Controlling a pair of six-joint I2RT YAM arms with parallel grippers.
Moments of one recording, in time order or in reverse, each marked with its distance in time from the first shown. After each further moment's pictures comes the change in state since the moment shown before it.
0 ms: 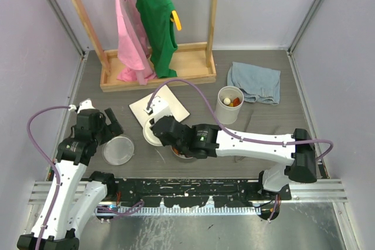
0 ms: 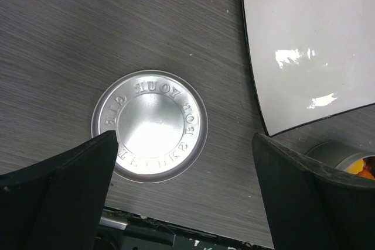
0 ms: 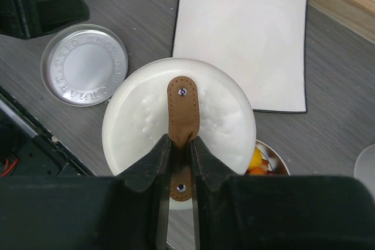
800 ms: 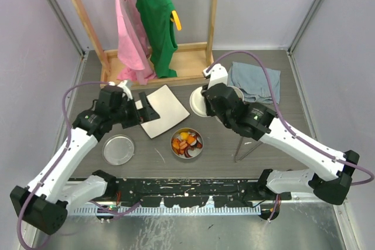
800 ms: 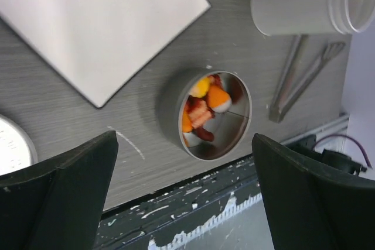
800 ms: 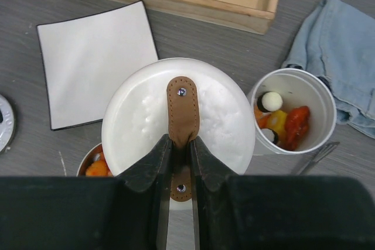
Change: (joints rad) left arm -0.197 0.308 0.179 0.185 0.435 -0.103; right arm -0.355 -0.335 -0.060 -0.237 0.016 -0.019
